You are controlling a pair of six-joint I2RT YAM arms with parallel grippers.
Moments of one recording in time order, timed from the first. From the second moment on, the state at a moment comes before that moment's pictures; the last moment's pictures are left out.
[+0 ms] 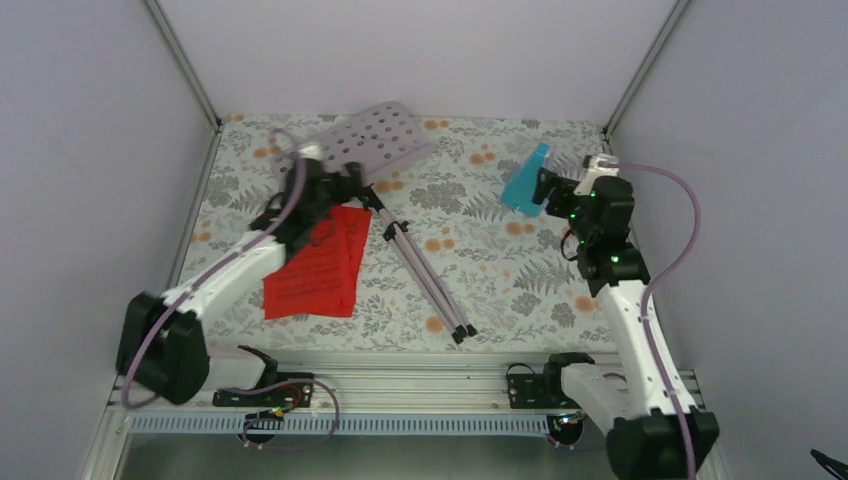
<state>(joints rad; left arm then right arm) -0.54 1.38 0.98 -0.05 -0.19 -0.65 0.18 0.89 0.90 -0.30 0.06 0.30</state>
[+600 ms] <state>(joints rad) 0.09 1.07 0.32 0.39 -0.20 -0.32 -0.13 0.95 0.24 0.55 -0.08 0.20</state>
